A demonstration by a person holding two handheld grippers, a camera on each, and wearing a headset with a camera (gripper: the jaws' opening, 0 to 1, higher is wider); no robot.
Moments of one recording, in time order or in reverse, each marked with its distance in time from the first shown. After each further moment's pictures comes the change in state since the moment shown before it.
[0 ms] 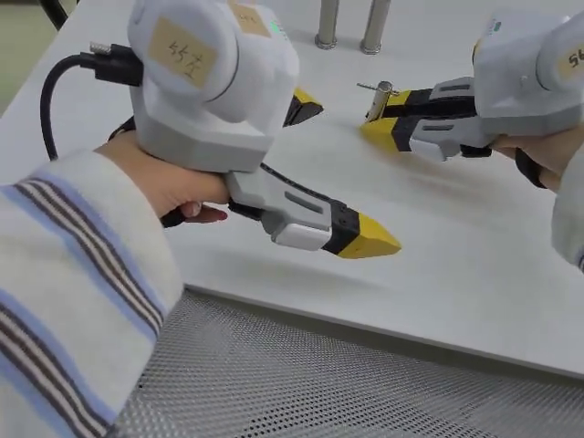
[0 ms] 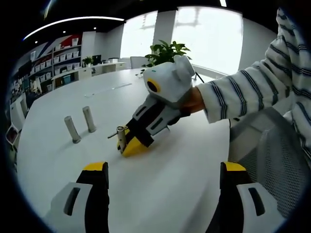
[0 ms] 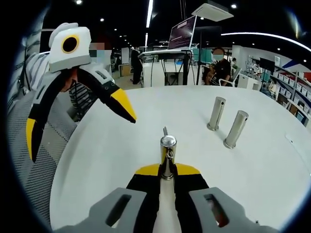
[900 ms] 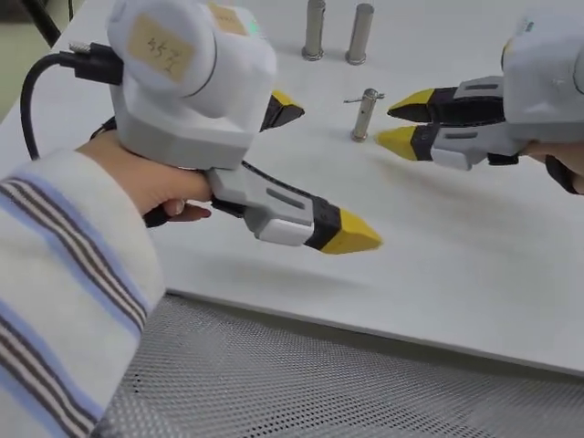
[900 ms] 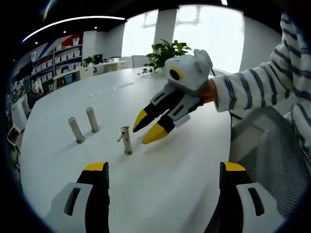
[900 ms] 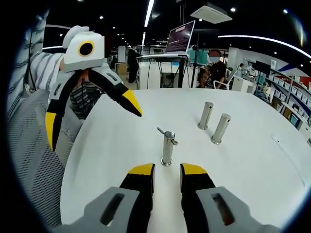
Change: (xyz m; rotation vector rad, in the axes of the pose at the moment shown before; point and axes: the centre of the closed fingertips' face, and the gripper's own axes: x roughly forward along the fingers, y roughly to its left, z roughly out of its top) left arm -0.010 0.004 0.001 0.004 0.016 0.021; right arm -0.048 0.004 0.003 -0.017 0.007 -0.058
